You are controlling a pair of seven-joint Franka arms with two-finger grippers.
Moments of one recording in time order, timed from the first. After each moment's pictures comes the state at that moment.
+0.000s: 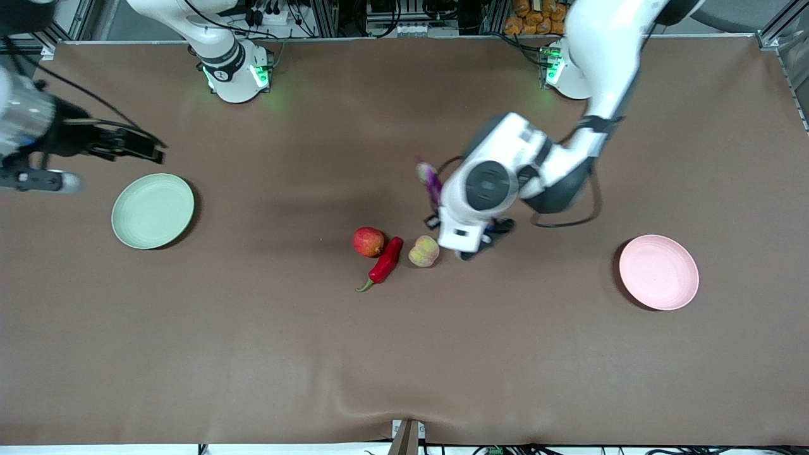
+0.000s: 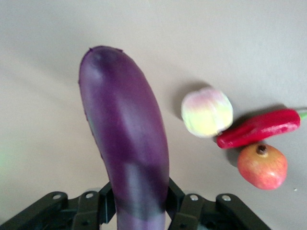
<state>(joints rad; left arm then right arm) -0.35 0.60 -0.29 -1.34 -0.06 1.73 -1.12 0.16 0.07 -0.05 -1.50 0.17 1.40 0.28</state>
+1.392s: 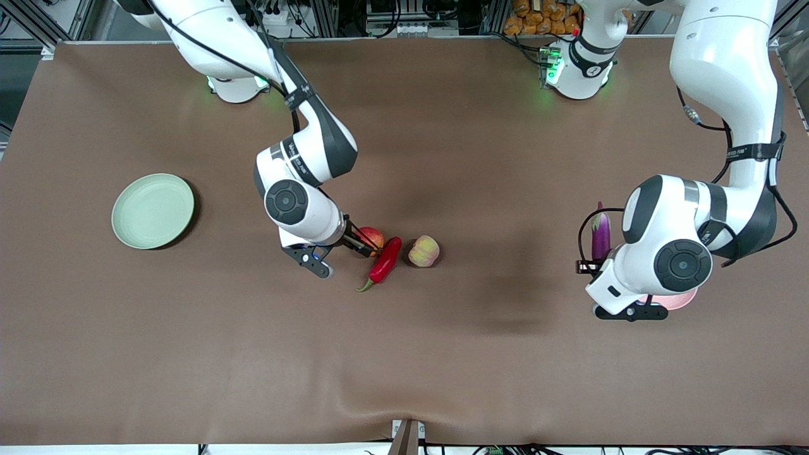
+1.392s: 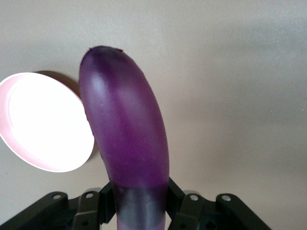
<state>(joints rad) -0.07 0.62 -0.19 -1.35 0.19 1.72 -0.27 0.59 0.59 -0.06 -1.63 0.27 2.18 1.04</state>
